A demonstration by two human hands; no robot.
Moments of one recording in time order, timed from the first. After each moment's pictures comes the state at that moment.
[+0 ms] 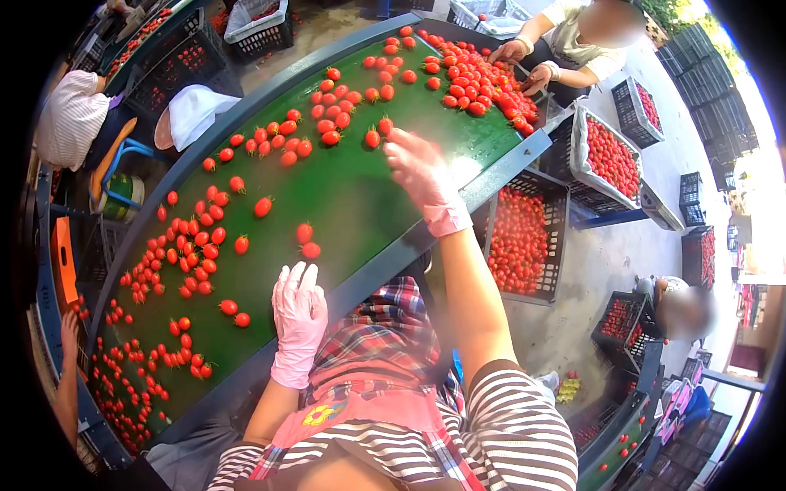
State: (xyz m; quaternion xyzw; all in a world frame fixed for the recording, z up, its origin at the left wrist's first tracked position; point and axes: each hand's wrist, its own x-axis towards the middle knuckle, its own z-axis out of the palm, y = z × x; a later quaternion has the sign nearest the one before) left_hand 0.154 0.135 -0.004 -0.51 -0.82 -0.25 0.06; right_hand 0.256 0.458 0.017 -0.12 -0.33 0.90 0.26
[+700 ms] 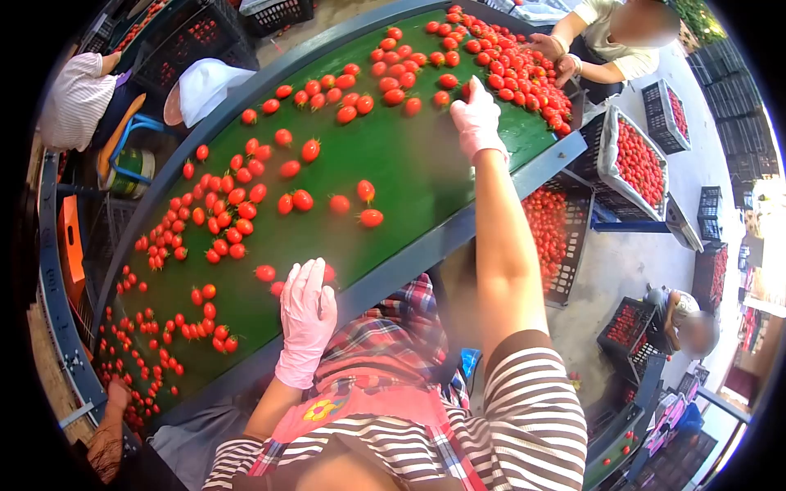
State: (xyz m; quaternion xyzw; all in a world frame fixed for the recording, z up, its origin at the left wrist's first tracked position) left_hand 0.158 0.138 0.016 -0.49 -0.84 -0.23 0.00; right_hand 0.215 0.594 -0.036 -0.46 -0.78 0.28 0.31
